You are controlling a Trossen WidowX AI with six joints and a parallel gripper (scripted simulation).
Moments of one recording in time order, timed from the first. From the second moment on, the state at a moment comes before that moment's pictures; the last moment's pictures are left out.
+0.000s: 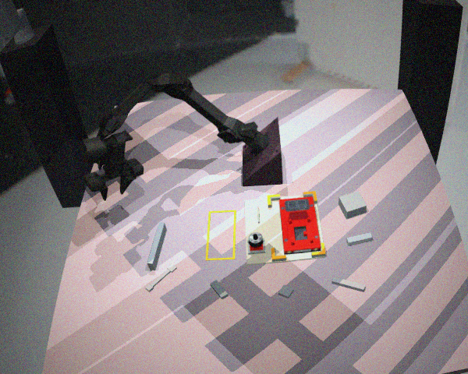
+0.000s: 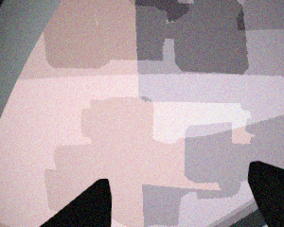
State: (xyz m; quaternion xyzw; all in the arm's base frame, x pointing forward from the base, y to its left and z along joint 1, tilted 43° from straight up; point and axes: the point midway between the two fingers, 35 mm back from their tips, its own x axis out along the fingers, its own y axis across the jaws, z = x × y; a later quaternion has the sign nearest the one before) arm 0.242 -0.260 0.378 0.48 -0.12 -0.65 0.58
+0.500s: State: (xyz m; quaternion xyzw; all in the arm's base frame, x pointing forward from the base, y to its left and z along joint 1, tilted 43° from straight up) arm 0.357 -0.158 0.234 0.46 0.08 -0.64 0.61
